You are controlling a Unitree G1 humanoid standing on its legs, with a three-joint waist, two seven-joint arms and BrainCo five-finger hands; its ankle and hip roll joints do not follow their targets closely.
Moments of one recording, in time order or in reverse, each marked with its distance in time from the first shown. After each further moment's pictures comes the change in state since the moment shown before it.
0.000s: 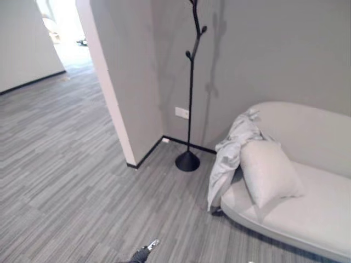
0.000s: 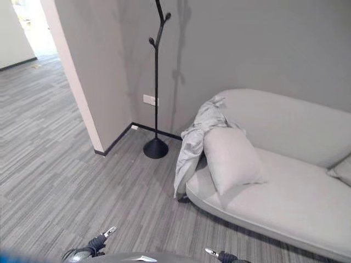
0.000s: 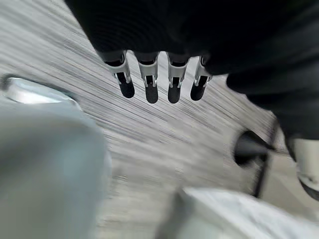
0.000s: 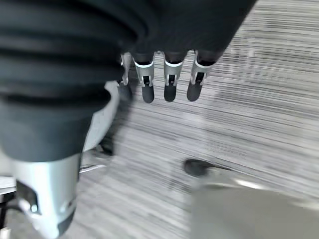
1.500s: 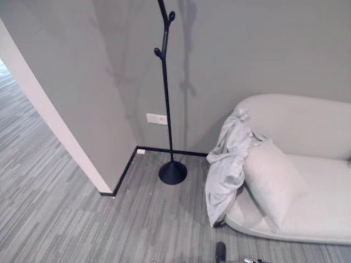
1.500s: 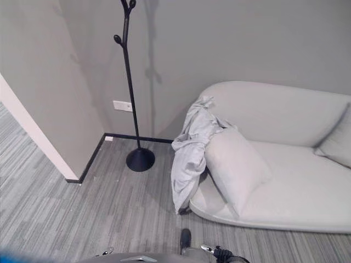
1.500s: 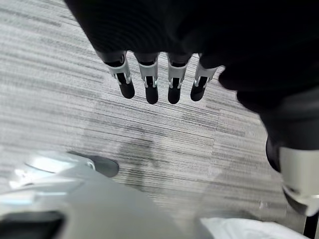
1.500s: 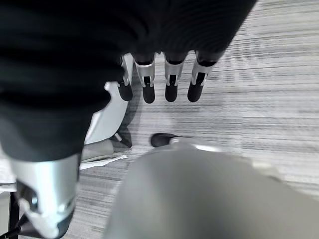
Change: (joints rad) left arm 0.095 -0.002 0.122 0.167 0.001 0.024 -0.007; right arm 0.045 0.031 -0.021 -0.033 -0.055 0.000 0.006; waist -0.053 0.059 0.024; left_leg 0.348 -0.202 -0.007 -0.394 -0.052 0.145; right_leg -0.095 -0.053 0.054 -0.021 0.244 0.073
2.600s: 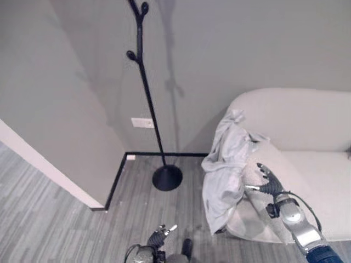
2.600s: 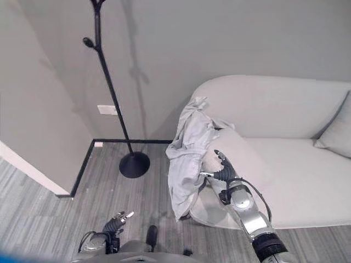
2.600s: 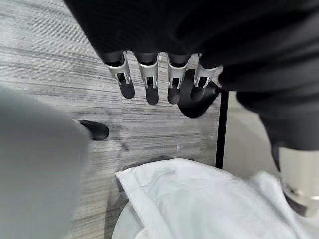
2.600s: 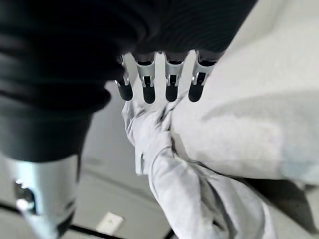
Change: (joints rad) left arm -0.064 -0.008 -0.011 -0.335 -0.008 0.000 0.014; right arm -0.048 -0.269 -0.040 -1.032 -0.516 -0.005 -0.229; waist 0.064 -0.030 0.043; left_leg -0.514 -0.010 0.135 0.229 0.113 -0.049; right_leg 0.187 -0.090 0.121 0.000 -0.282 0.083
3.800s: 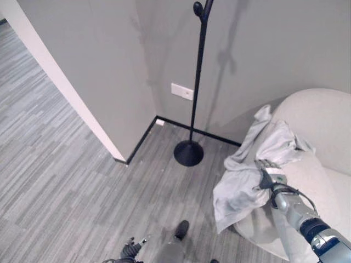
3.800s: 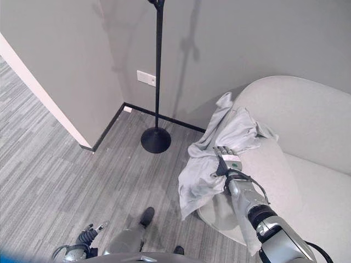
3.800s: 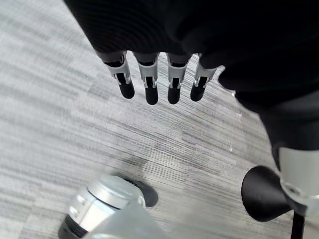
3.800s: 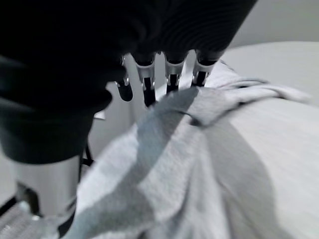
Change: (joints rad) left arm 0.071 0.068 0.059 0.069 0.130 -0.058 0.180; right arm -0.278 -0.074 0.288 0.375 -0.600 0.059 -0.237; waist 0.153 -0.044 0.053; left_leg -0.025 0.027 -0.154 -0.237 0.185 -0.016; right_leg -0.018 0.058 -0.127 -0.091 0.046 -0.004
